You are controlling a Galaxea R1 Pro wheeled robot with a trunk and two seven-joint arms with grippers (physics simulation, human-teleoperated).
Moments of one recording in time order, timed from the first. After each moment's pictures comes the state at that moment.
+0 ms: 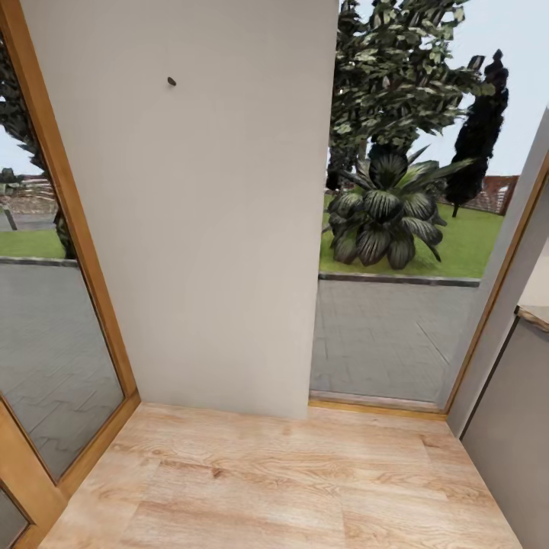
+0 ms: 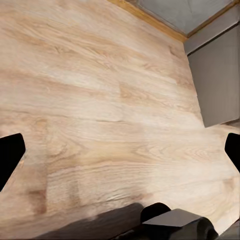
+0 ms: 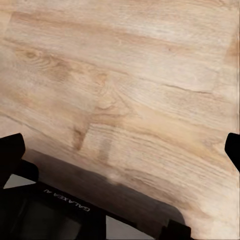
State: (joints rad) left arm -0.02 0.19 0.16 -0.56 0.24 -0.03 -0.90; right arm -0.25 -0.16 0.00 -0.35 -0.01 0.06 0.60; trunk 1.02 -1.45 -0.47
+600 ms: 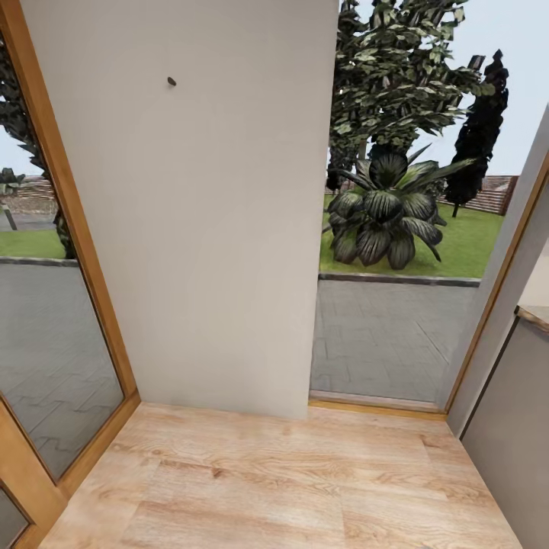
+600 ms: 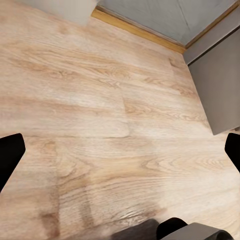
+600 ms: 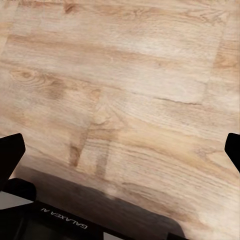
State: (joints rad) left arm -0.02 0.19 0.16 -0.56 0.24 -0.15 -0.91; right arm -0.25 -0.17 -0.08 -0.35 -0.01 0.03 0.60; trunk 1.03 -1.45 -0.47
